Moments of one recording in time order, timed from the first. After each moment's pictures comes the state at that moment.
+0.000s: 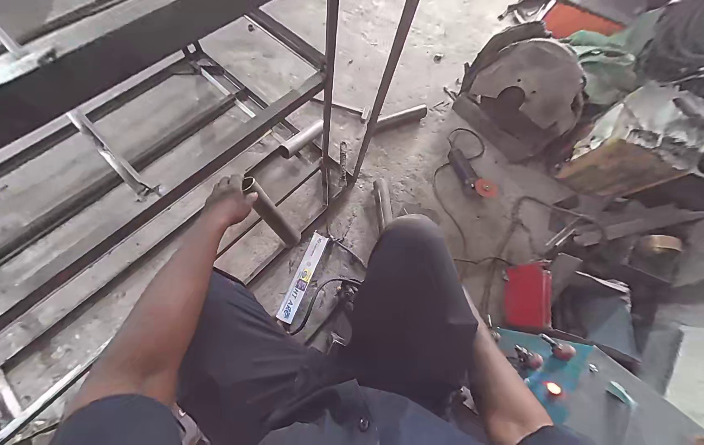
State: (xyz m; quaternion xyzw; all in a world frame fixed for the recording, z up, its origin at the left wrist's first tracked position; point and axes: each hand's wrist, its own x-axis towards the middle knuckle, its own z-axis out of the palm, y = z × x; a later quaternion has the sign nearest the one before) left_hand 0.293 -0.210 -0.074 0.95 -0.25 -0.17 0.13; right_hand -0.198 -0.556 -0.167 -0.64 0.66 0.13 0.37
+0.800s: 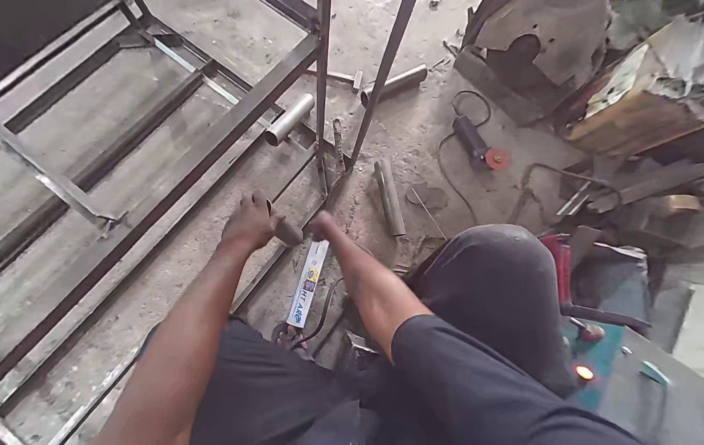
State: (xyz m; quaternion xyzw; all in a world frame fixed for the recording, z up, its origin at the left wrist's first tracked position) left_hand 0.273 -0.245 -0.110 0.92 -0.31 -0.22 0.04; right_hand 0.186 -0.418 -0.278 -0.75 0.40 0.24 0.47
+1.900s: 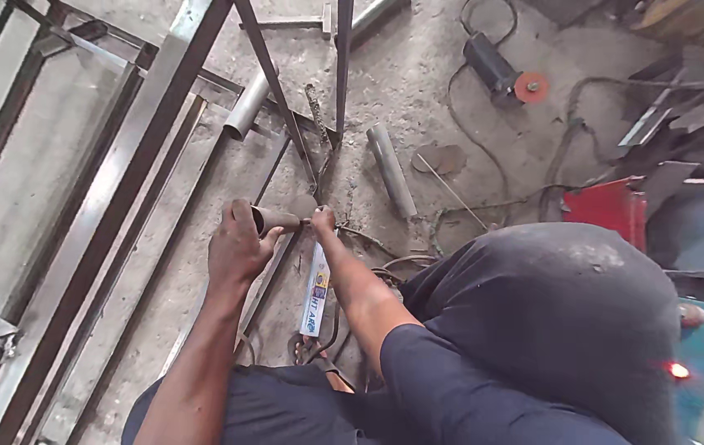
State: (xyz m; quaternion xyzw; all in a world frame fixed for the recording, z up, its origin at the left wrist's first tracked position) left_hand 0.253 -0.291 -0.117 0.93 -0.35 -0.13 0.07; right_hand 0.202 -0.433 -0.387 -0.53 0.62 0.03 0.58
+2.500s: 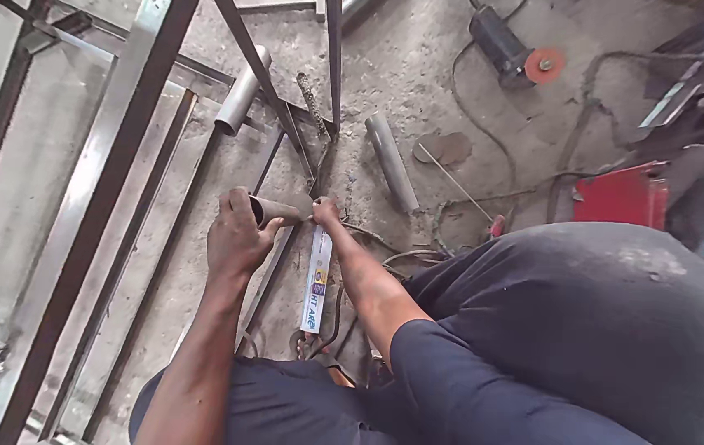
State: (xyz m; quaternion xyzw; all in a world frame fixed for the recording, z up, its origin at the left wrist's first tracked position) left_hand 0.255 -0.317 -0.117 0.93 -0.35 -0.13 0.05; right_hand 0.194 -0.463 -0.393 -0.63 0.53 0.11 0.56
